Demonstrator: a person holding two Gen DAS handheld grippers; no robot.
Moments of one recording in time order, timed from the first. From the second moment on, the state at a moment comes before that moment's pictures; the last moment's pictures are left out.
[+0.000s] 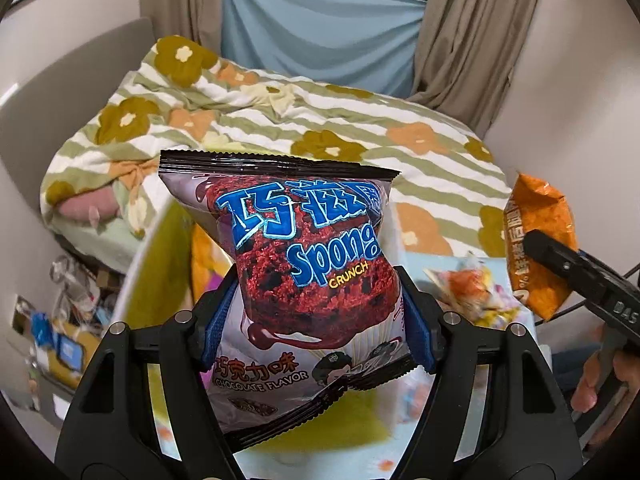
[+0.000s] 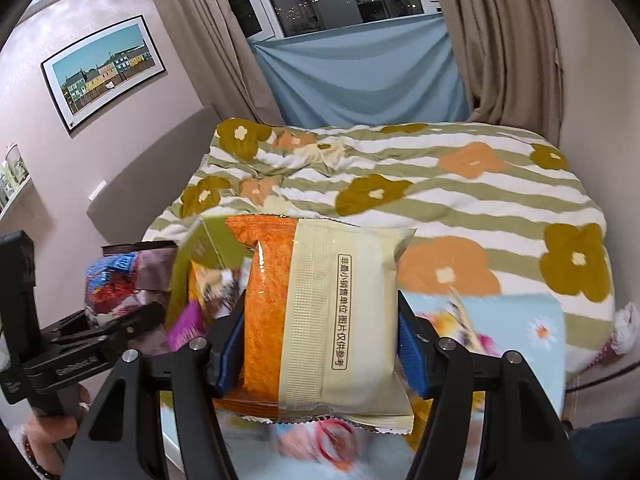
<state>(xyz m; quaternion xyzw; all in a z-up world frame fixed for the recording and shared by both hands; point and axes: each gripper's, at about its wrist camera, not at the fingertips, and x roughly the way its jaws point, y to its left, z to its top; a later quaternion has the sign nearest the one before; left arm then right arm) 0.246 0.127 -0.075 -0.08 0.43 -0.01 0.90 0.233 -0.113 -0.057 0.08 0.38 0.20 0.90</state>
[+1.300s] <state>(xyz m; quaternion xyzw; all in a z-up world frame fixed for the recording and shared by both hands) 0.293 0.215 -0.139 -0.05 0.48 -0.02 0.87 0.343 0.027 -0.113 0.05 0.49 0.18 0.85</state>
